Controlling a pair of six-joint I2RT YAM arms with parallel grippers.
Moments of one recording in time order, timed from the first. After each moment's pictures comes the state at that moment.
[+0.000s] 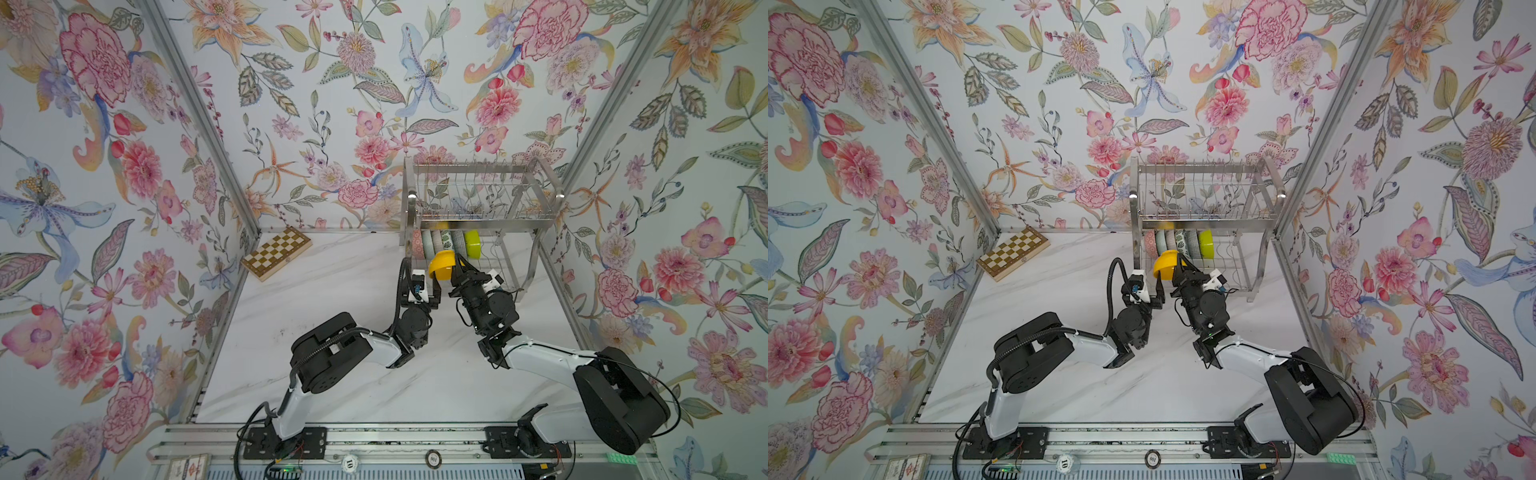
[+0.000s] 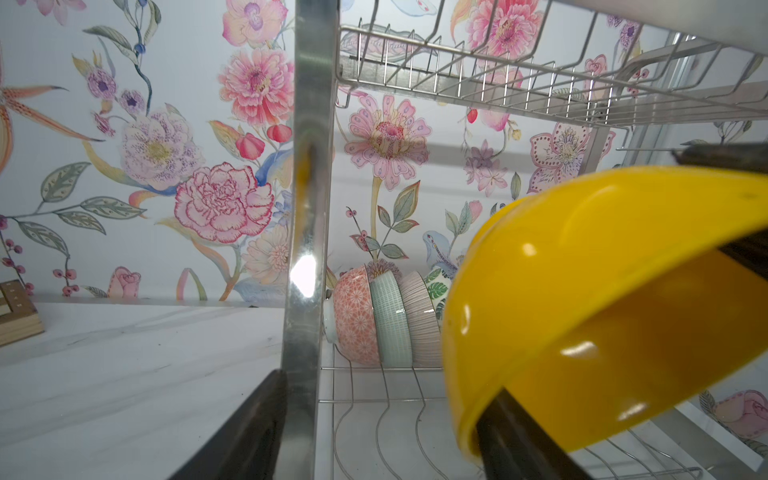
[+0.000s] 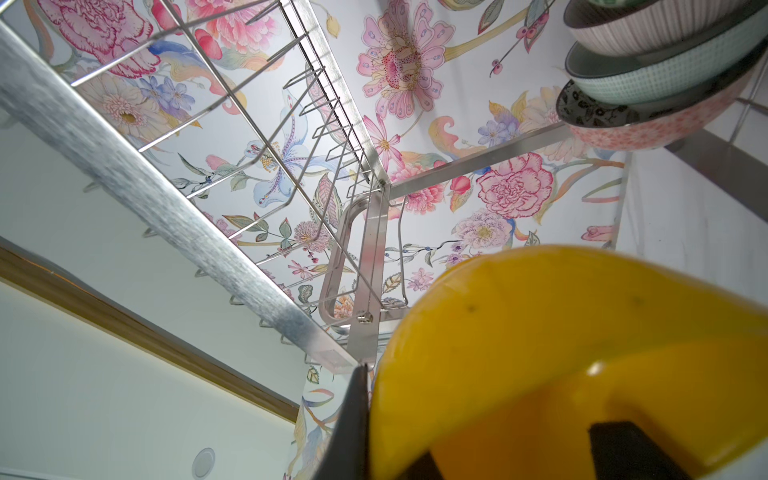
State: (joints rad) left arm -1.01 2.04 1.02 1.24 -0.86 0.01; right arm 0.55 1.38 0.54 1.10 0.25 1.89
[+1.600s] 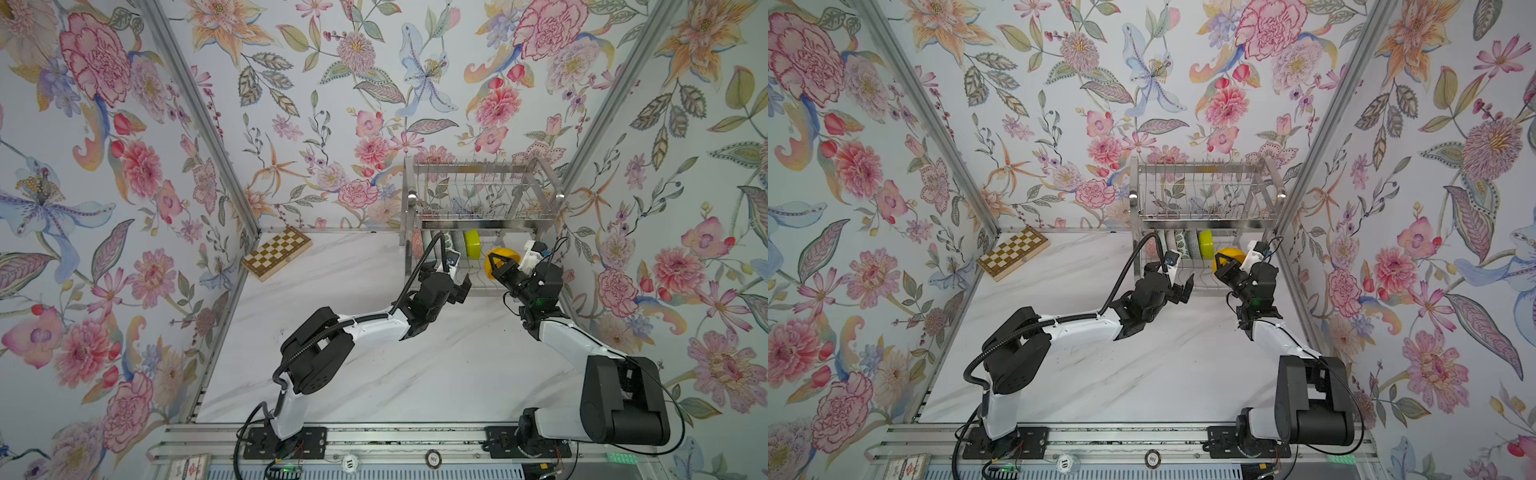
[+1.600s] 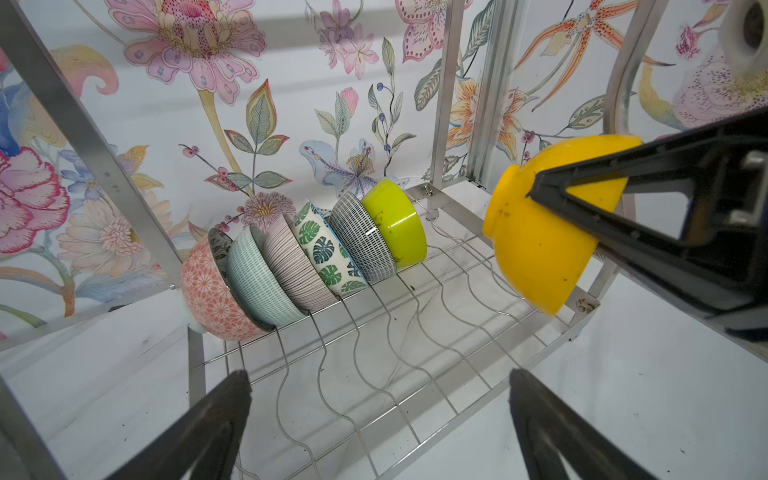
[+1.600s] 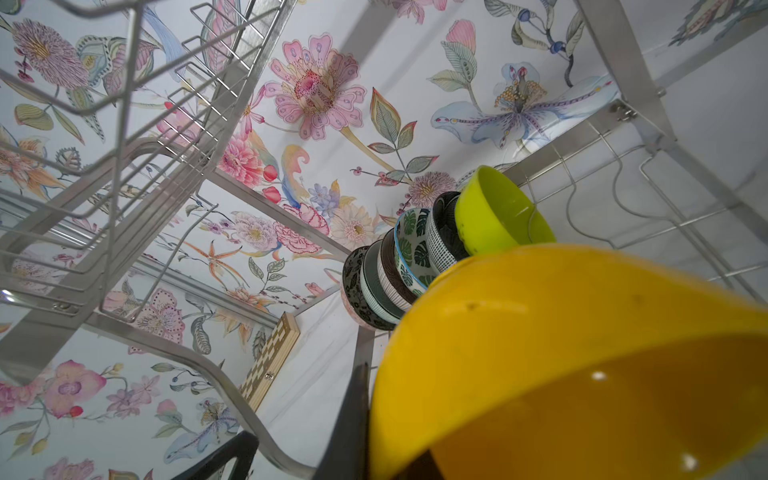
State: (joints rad) left arm -0.97 2.01 1.41 0.38 -0.44 -0.08; right arm 0.00 1.42 0.70 0.58 -0.39 0.77
